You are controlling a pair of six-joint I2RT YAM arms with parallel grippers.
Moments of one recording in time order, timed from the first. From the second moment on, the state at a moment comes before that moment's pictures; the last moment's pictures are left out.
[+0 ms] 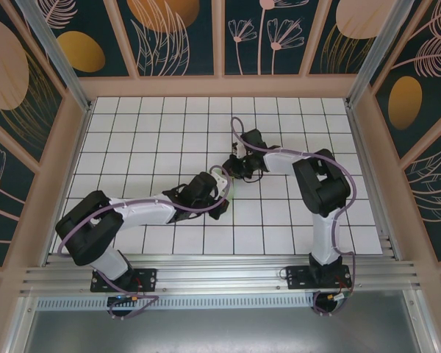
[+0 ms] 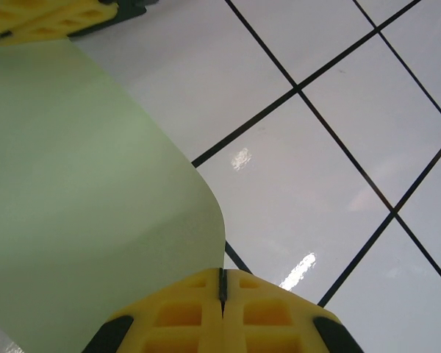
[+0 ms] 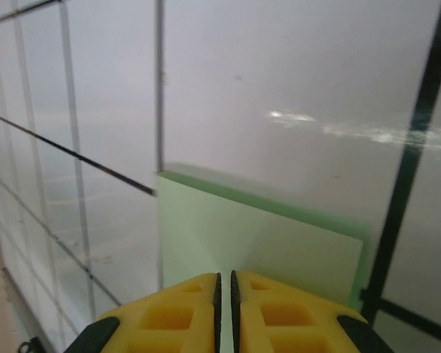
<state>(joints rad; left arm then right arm) -0.87 1.60 0.75 0.04 0.17 -0.35 0.51 2.03 1.23 -0.23 -0.55 0.60</state>
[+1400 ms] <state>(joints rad) -0.73 1.73 0.83 0.00 0.19 -0.29 0.52 2.06 1.27 -0.30 -0.50 0.50</state>
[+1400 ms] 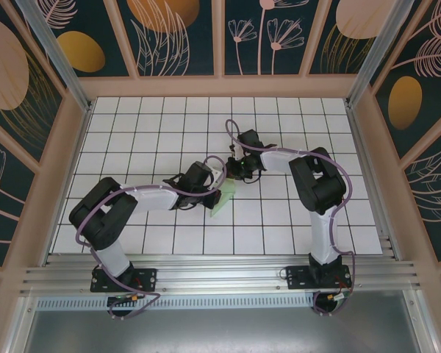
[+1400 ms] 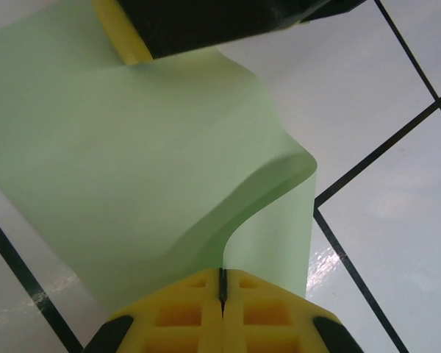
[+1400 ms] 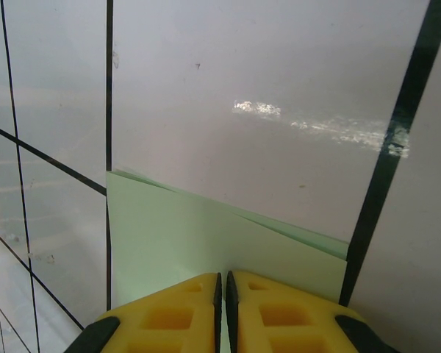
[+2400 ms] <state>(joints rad) -0.73 1.69 0.79 0.00 0.16 -0.33 0.52 2.06 1.27 -0.30 -0.50 0.50</state>
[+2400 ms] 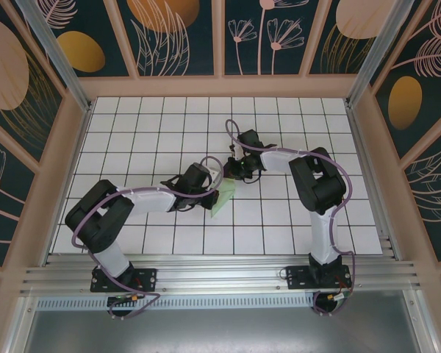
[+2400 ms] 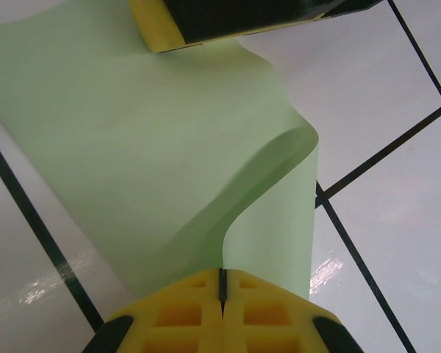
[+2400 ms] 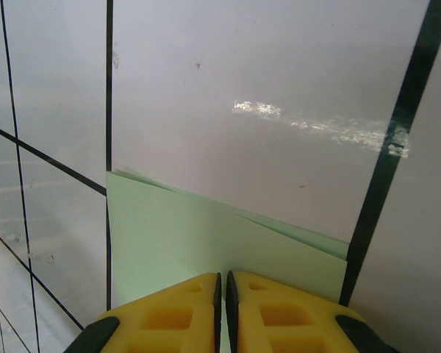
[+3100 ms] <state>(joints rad) -0.73 1.72 0.81 0.00 0.14 -0.32 0.52 2.06 1.27 -0.30 -0.50 0.50</state>
